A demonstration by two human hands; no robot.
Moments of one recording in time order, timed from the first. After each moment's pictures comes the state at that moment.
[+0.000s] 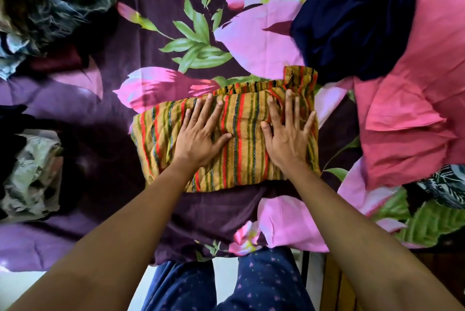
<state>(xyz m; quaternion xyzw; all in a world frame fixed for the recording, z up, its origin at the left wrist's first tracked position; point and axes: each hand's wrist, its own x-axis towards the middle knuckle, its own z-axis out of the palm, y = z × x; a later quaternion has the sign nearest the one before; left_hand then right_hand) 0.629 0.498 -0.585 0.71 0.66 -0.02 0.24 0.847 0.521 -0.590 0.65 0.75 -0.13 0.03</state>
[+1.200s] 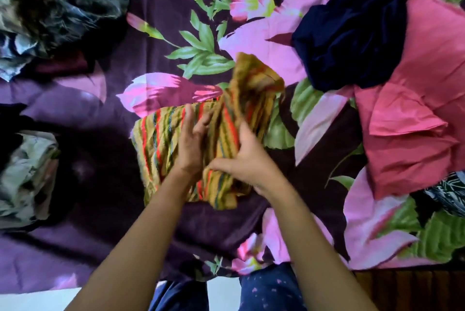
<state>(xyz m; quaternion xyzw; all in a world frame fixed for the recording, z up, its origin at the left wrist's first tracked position) 0.650 0.507 -0.505 0.09 0.58 0.43 0.69 0.757 0.507 -0.485 0.55 0.45 -0.68 -0.18</state>
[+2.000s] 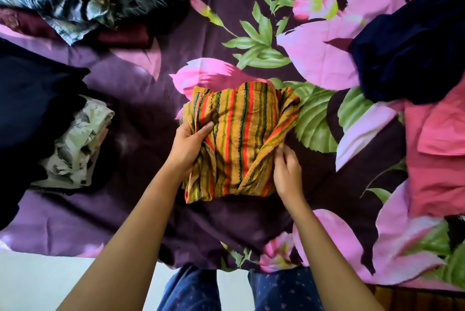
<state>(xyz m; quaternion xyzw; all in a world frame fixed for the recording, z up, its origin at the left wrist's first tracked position) 0.542 0.456 -0.546 0.10 0.67 0.44 0.60 0.742 0.451 -0.560 0.73 0.45 -0.49 -0.15</state>
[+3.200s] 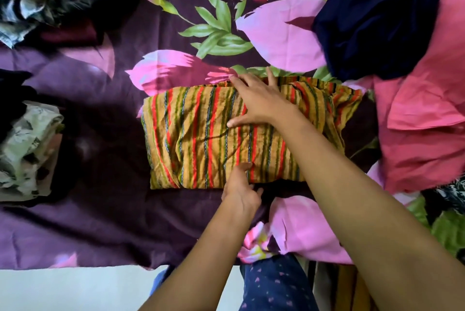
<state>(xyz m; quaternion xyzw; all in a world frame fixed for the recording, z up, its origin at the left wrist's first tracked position) 0.717 0.444 -0.528 -0.42 0.62 0.29 0.60 0.753 0.590 -0.547 0.42 0.84 -0.26 0.23</state>
